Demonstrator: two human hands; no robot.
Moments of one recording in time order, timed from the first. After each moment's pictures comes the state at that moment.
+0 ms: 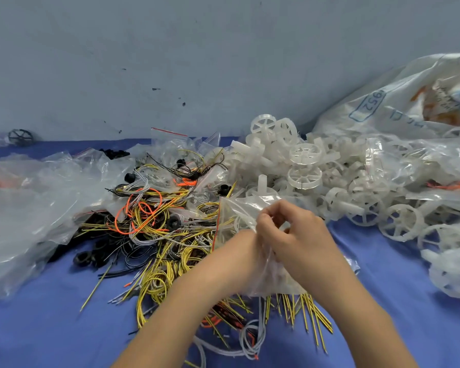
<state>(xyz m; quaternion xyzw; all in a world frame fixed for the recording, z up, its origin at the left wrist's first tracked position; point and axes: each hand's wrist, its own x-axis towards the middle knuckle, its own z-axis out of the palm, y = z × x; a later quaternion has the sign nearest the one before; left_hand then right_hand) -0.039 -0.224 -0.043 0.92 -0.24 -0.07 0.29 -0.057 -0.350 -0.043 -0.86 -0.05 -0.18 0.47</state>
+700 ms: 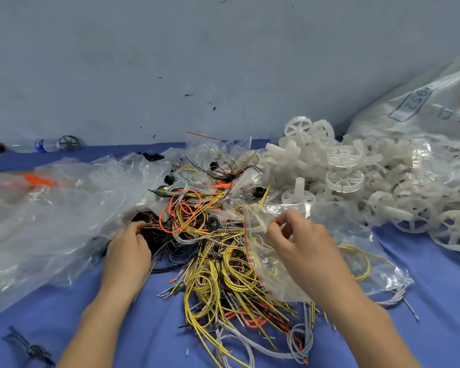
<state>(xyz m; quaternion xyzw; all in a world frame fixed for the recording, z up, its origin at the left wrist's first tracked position) -0.009 -0.024 -0.098 0.92 0.15 0.23 0.28 -0.043 -0.306 -0.064 -0.90 -0.06 -0.15 0.40</state>
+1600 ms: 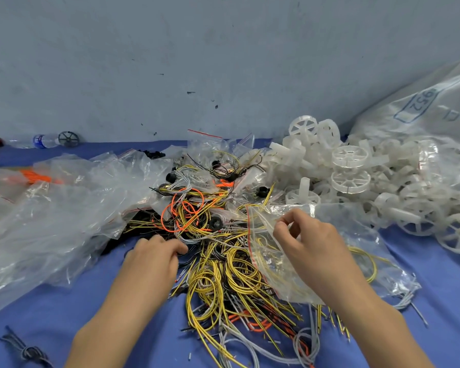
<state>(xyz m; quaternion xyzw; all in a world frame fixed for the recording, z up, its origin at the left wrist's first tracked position) -0.038 -0.049 -0.089 0.99 0.01 0.11 0.13 -0.041 -0.307 -0.060 -0.91 -0.06 -0.16 0.38</state>
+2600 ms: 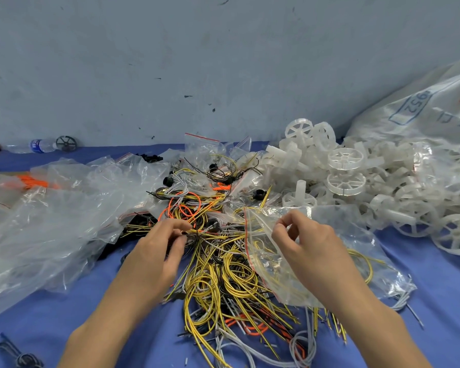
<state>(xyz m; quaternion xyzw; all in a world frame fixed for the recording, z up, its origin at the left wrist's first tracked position) -0.037 -0.052 -0.085 0.90 -0.12 0.24 0.33 -0.043 -0.310 -0.058 -0.92 -0.05 -0.16 0.37</state>
